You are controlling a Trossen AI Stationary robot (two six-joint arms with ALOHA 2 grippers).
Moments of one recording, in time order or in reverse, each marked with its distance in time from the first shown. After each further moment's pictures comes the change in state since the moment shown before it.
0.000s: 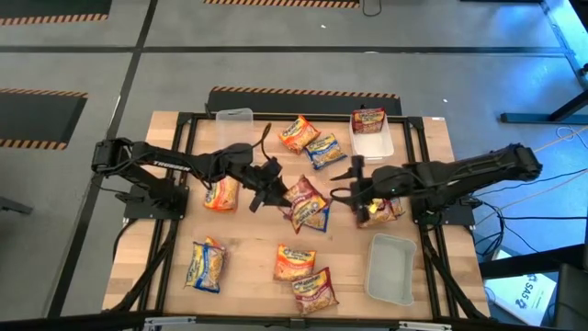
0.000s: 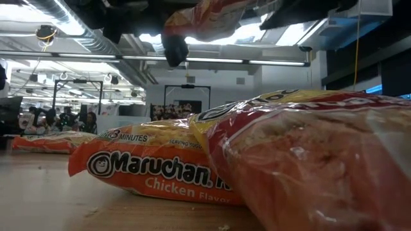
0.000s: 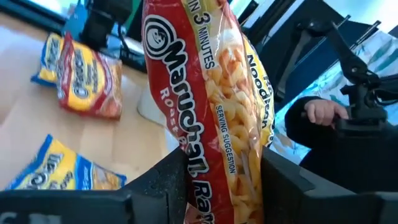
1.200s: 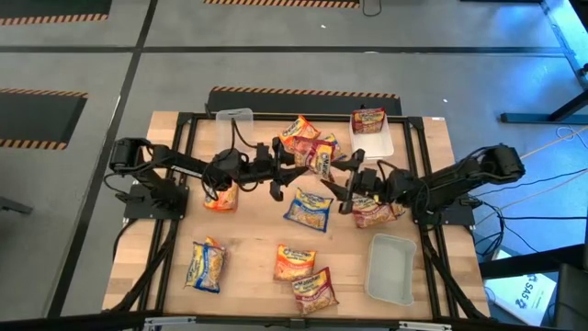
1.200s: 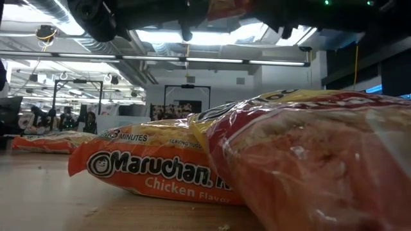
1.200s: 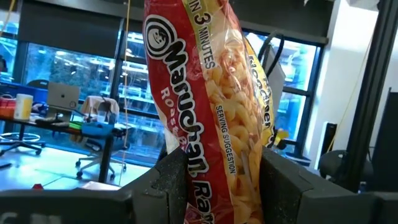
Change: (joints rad) left arm -0.063 0.167 0.000 0.699 -0.600 0.323; right arm -0.041 0.246 -0.402 1.511 0.075 0.105
